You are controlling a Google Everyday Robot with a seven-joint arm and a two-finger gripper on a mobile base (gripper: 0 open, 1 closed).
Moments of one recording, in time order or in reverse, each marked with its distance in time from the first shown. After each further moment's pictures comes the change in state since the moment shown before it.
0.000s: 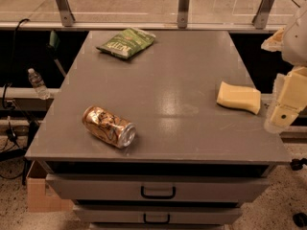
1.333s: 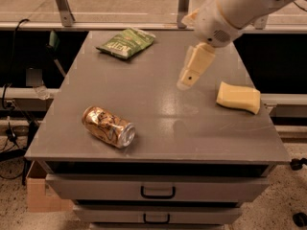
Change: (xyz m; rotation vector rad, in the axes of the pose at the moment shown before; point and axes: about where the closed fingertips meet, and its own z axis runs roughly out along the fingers) arm -0.162 -0.087 0.072 0.067 -0.387 -0.172
